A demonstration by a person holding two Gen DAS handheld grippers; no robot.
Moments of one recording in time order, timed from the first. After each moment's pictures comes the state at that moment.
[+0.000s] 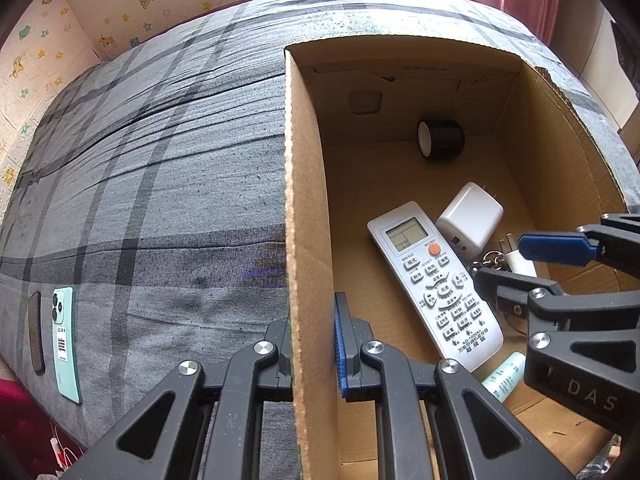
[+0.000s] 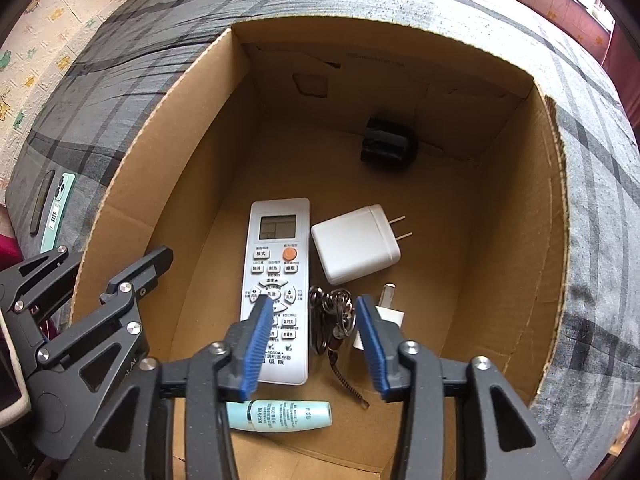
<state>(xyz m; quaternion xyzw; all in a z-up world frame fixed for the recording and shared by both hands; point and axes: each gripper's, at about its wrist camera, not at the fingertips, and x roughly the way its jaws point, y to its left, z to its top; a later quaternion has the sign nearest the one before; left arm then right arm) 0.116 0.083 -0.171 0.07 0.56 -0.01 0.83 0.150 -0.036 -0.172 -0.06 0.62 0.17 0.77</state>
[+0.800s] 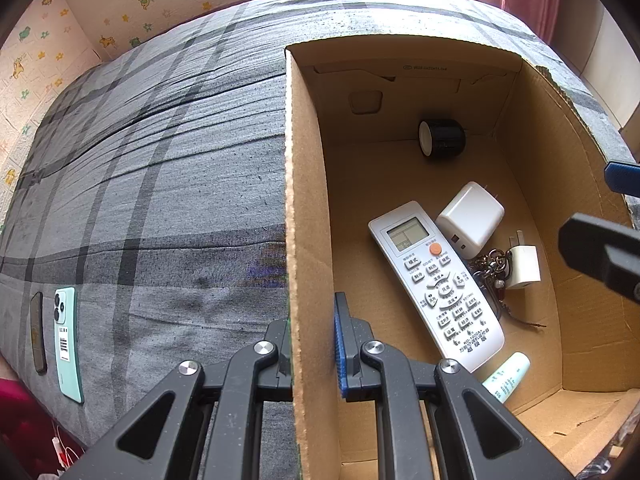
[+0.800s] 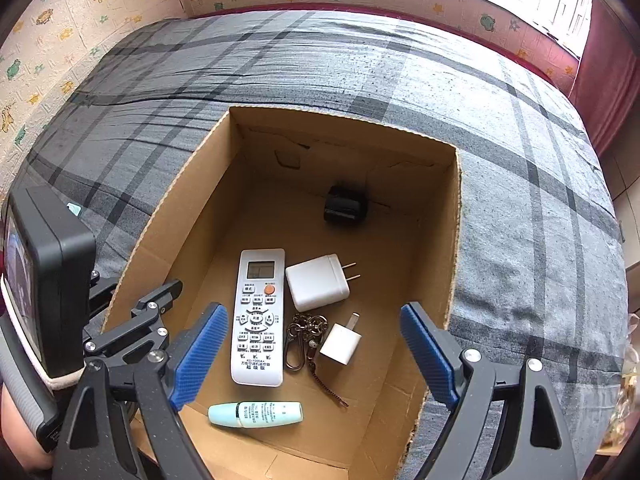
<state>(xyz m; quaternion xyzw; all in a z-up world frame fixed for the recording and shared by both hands) 0.116 0.081 -0.170 0.07 0.56 0.00 0.83 0.138 -0.055 -0.104 -0.07 0.55 0.15 0.82</state>
